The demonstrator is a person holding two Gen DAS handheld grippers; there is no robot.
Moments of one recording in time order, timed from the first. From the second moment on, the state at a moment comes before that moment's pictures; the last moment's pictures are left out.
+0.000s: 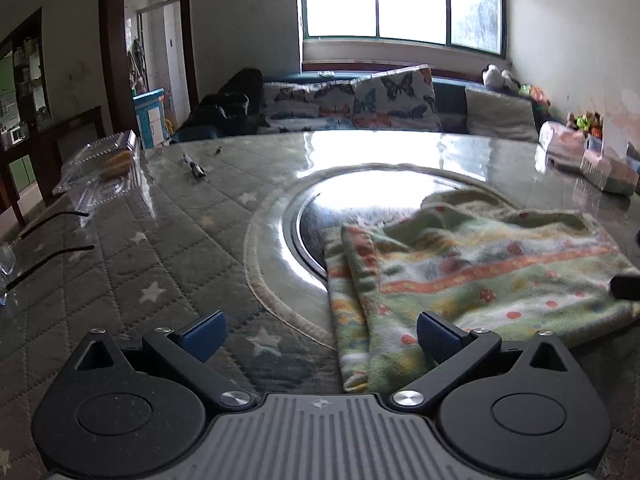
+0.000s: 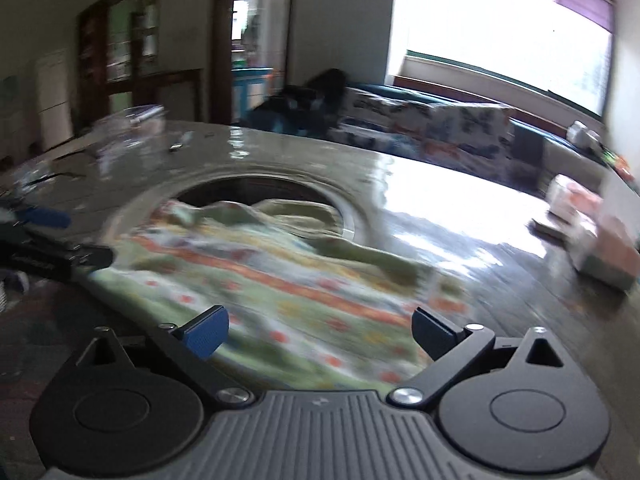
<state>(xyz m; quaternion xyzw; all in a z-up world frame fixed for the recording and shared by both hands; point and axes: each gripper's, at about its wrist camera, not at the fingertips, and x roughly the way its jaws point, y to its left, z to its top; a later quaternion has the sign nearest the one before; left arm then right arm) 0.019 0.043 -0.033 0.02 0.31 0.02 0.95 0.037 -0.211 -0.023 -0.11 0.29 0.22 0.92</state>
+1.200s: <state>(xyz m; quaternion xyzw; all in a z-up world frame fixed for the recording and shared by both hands) 0.036 0.110 -0.022 -0.29 0.37 -0.04 0.88 0.026 -0.084 -0.018 -0.17 0.27 0.42 0.85</state>
